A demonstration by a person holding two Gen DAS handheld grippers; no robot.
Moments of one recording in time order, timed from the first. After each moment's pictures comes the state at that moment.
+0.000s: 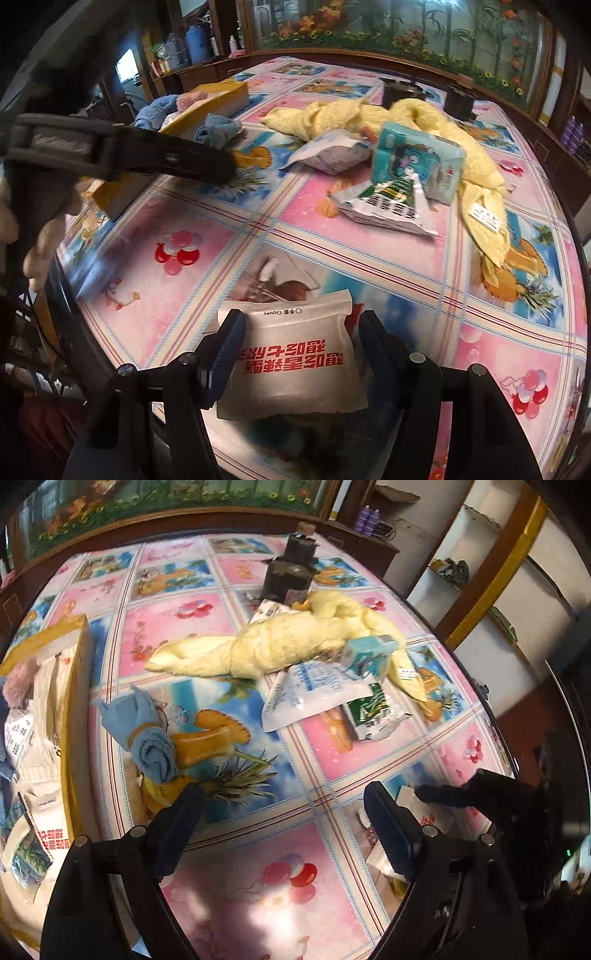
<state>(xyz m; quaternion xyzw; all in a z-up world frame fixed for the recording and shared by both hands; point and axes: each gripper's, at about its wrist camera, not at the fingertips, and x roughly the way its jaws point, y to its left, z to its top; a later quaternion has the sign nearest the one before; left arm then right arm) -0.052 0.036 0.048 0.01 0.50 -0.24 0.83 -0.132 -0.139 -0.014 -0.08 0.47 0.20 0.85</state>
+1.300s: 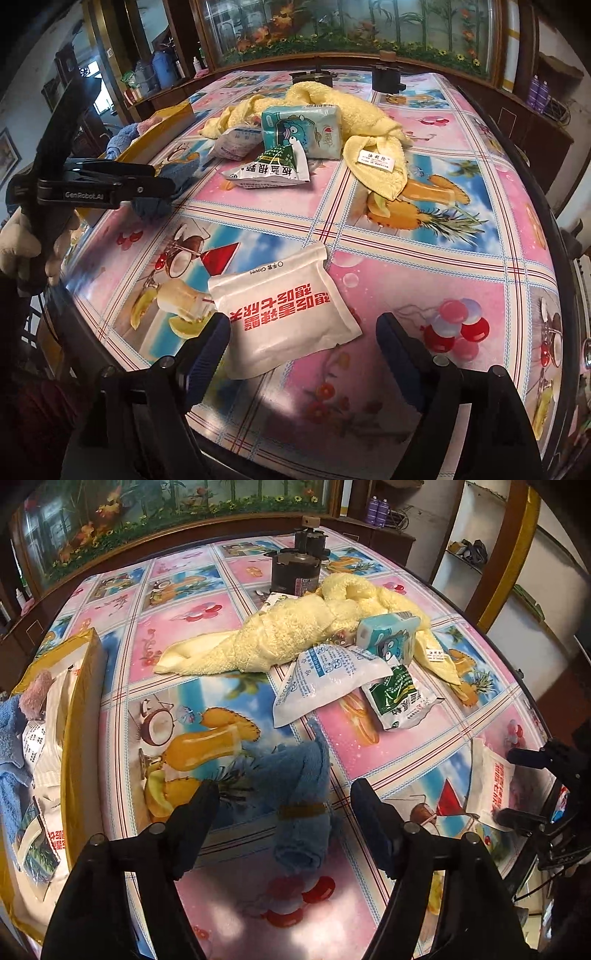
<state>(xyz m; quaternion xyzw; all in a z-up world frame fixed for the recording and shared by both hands) -0.047 0.009 0.018 0.08 0.49 -0.18 0.85 -0.155 -0.229 -0.014 -0.03 0.47 0.17 0.86</state>
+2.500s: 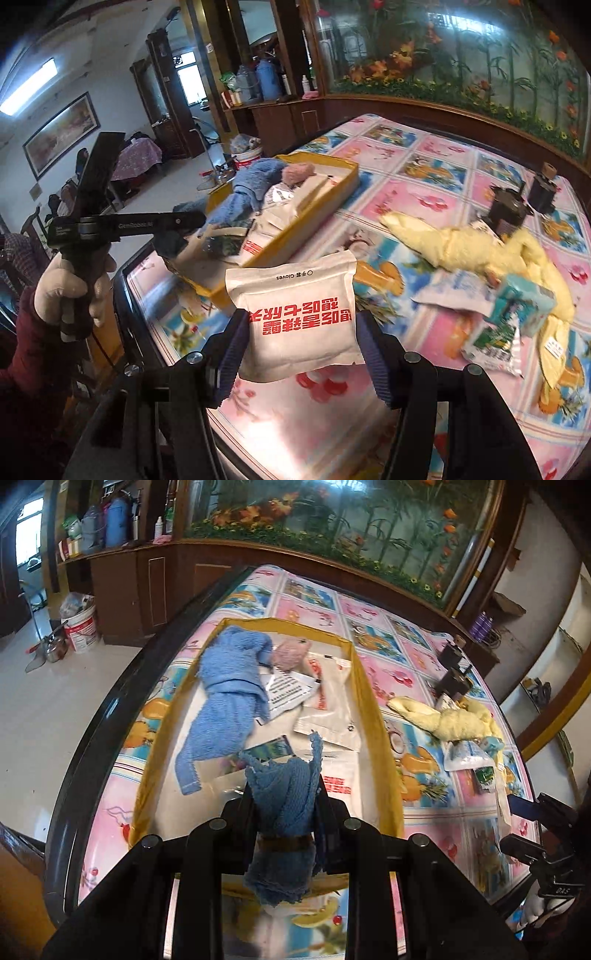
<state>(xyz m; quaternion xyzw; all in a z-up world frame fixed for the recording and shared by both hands) -0.084 0.247 0.056 -0.12 0.44 -0.02 0.89 -0.112 -0.021 0.058 -0.07 0.40 0.34 0.85</state>
